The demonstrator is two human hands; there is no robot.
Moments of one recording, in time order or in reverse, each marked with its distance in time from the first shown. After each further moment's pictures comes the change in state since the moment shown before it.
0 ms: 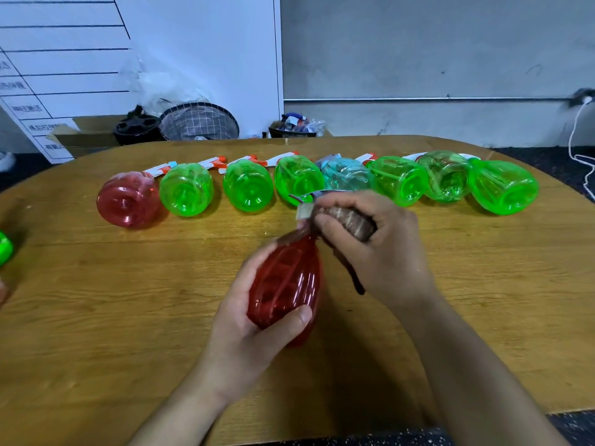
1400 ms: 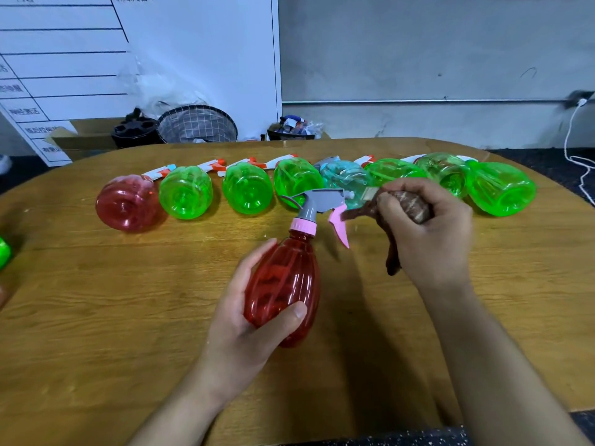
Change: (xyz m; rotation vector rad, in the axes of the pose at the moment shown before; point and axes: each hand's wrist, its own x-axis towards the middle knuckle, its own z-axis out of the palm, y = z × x) left_hand 0.001 0.000 -0.004 -0.015 0.041 -0.035; right_hand 0.008 0.024 -0.027 0.054 0.325 0.155
